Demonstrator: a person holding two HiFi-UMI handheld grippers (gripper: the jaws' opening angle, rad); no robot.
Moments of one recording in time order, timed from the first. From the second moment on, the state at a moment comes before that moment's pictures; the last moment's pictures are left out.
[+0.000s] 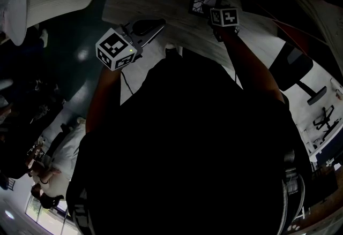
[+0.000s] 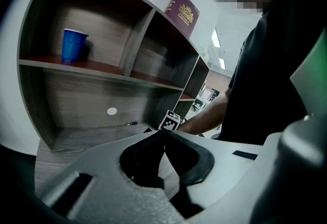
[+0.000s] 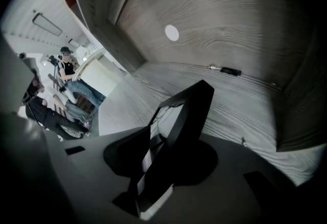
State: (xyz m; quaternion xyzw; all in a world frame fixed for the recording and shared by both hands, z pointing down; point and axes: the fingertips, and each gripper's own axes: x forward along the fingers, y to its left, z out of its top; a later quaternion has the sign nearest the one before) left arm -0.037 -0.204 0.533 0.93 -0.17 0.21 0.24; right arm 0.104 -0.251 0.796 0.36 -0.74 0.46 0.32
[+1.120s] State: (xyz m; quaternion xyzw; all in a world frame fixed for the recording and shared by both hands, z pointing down) left arm -0.028 -0.193 0.538 0.93 -0.15 0.21 0.25; right arm 0.139 -0.233 0.823 0.39 -0.72 0.45 0.37
